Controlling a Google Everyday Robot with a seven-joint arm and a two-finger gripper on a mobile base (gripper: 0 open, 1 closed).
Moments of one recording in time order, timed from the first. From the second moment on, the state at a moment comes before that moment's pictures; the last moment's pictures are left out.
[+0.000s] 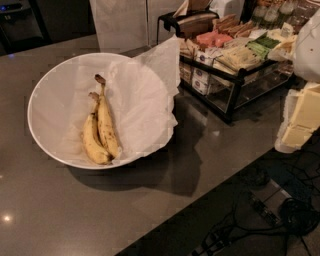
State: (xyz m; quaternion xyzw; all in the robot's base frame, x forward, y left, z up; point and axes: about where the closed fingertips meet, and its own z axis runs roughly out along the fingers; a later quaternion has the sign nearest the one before) arm 0.434 -0.197 0.982 -0.64 0.75 -0.04 0.17
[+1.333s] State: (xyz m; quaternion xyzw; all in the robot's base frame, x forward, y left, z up) arm 0.418 -0.117 1.016 -0.73 0.65 -0.05 0.21
